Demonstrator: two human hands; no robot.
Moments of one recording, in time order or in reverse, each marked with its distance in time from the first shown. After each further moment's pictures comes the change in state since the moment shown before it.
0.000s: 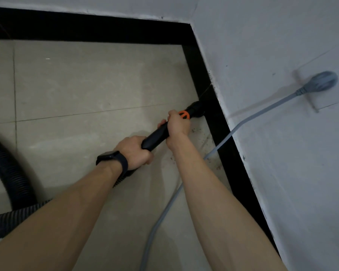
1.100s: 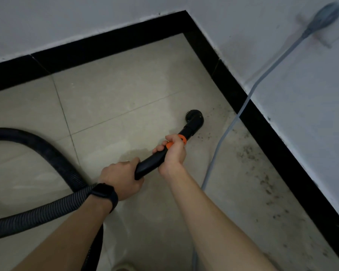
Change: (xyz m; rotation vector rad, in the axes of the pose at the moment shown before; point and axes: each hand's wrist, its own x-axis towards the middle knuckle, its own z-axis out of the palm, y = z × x) left_hand -0.107 -0.106 -0.031 0.733 0.103 0.175; right_hand -0.116 0.108 -0.010 0.513 -0.102 0.291
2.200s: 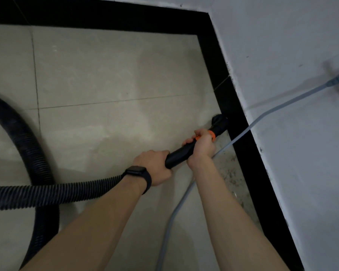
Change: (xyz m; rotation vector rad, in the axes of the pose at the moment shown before) left_hand 0.086 0.090 0.022 -0.451 -0.060 0.042; right_hand 0.058 -0.100 -0.007 -0.301 0.213 -0.311
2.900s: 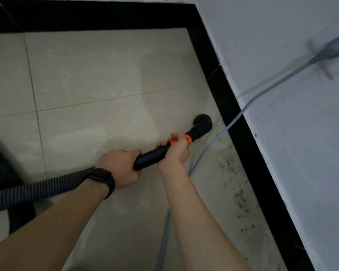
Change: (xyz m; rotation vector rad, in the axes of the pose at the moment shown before) left_hand -0.047 -0.049 -0.023 0.301 0.032 0.007; right_hand -0.053 0.048 0.002 0.240 -0.037 0.164
